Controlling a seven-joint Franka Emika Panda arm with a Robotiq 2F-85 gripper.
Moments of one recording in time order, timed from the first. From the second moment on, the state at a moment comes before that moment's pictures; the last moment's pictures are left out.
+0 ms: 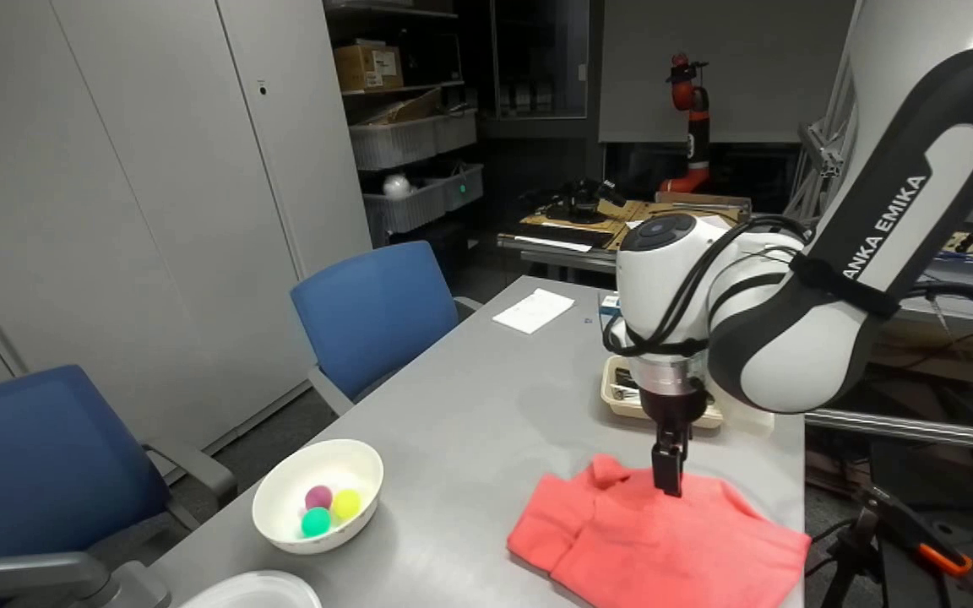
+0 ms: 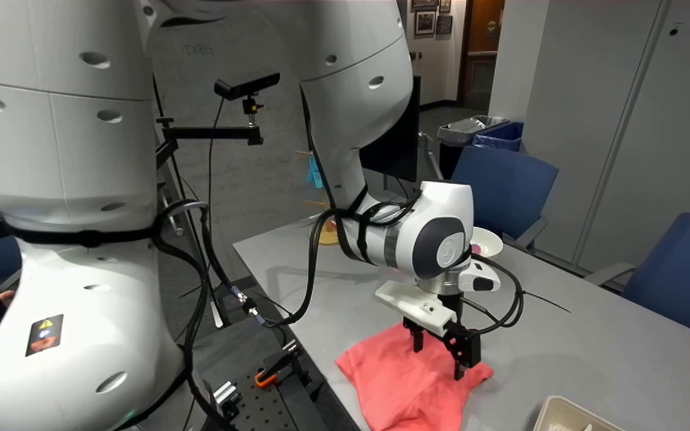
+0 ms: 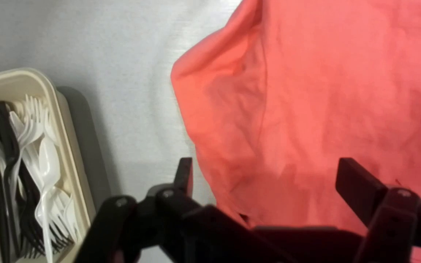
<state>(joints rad) -0.05 0.28 -0.08 -2.52 -0.40 2.68 0.15</state>
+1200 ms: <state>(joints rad) -0.11 0.47 -0.06 -2.42 -0.27 2.79 -0.24</state>
